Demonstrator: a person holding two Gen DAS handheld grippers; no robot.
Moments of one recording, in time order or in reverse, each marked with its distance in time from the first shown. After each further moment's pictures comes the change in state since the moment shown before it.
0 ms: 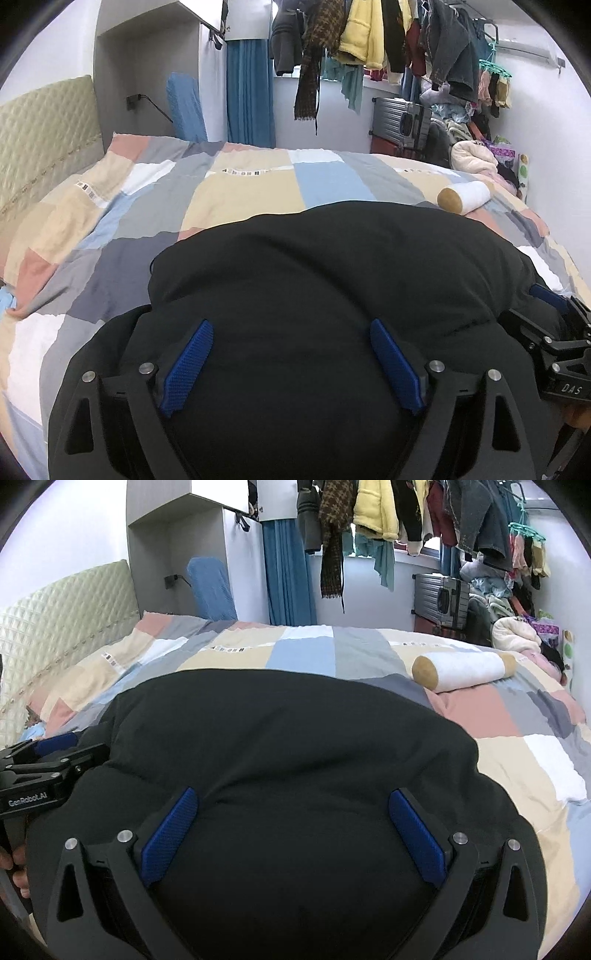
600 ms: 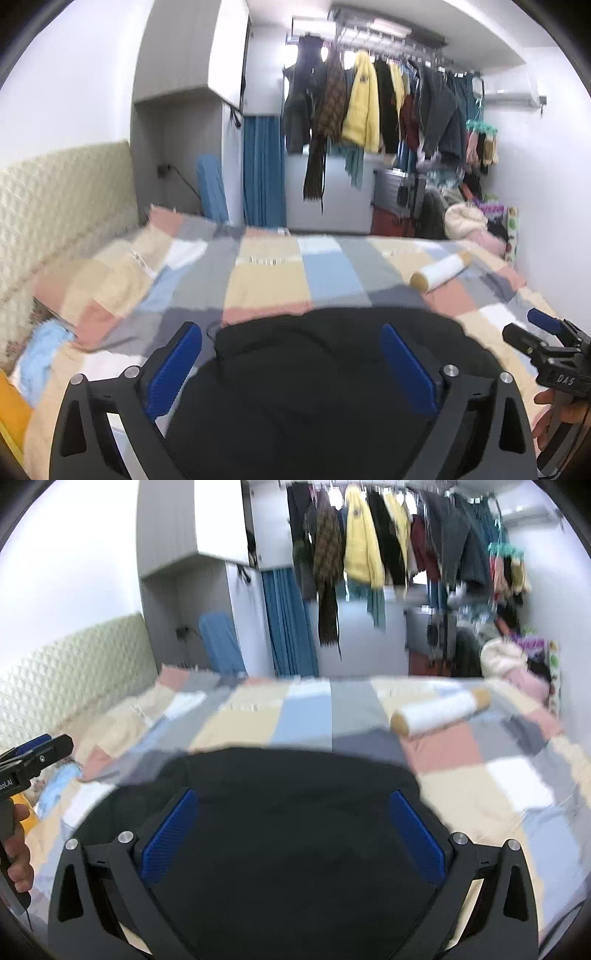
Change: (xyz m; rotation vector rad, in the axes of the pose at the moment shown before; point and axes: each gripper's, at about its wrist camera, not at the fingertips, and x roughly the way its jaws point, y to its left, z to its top) left arm -0.226 -0.002 0.029 -0.022 -0.284 0.028; right arm -0.168 0.005 0.031 0.046 -0.193 0.028
